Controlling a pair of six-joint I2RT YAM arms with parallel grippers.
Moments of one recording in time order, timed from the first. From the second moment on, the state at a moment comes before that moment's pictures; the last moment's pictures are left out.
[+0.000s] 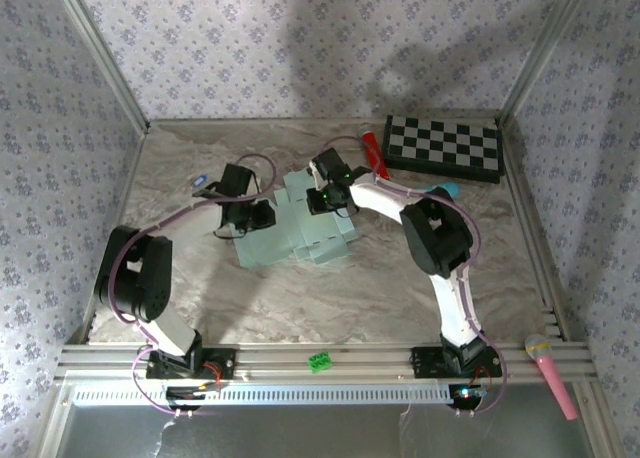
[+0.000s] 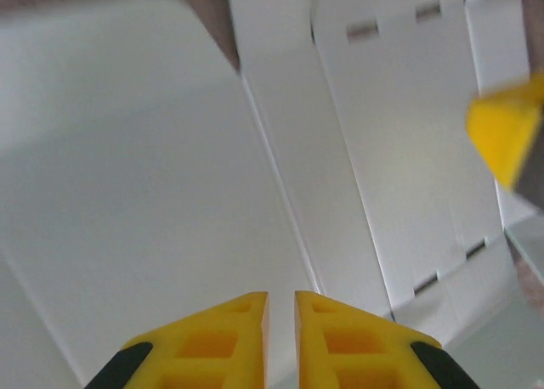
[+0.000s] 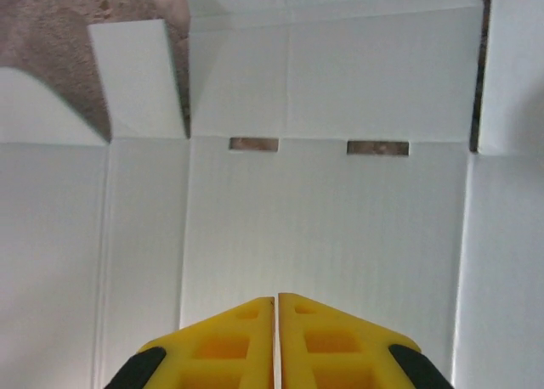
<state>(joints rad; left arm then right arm) -0.33 1.63 1.03 -0.43 0.27 -0.46 0.62 2.11 1.56 -0.46 -0.17 0.31</state>
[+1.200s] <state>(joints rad) -0.50 1.52 0.73 -0.36 0.22 -0.57 0.64 2.28 1.76 -0.53 -0.17 0.29</state>
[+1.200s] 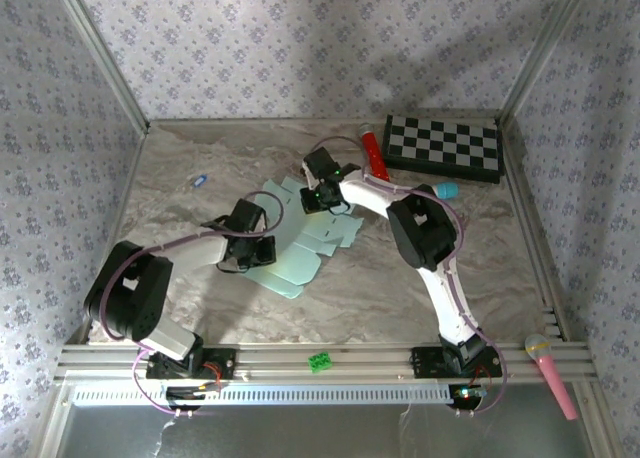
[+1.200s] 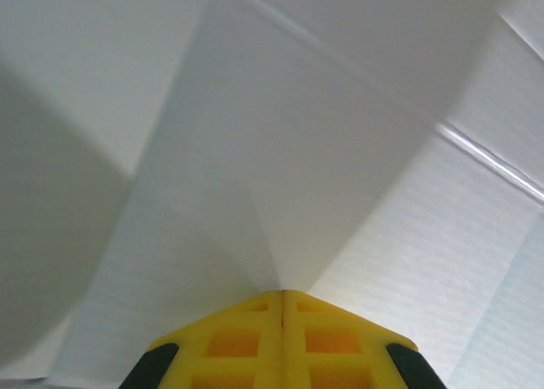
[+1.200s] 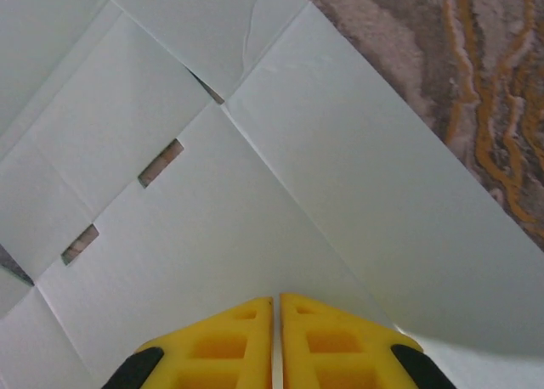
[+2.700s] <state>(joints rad) -0.53 1.55 0.73 -0.29 0.17 -0.63 0.62 2.26 1.75 -0.57 -0.13 0.31</state>
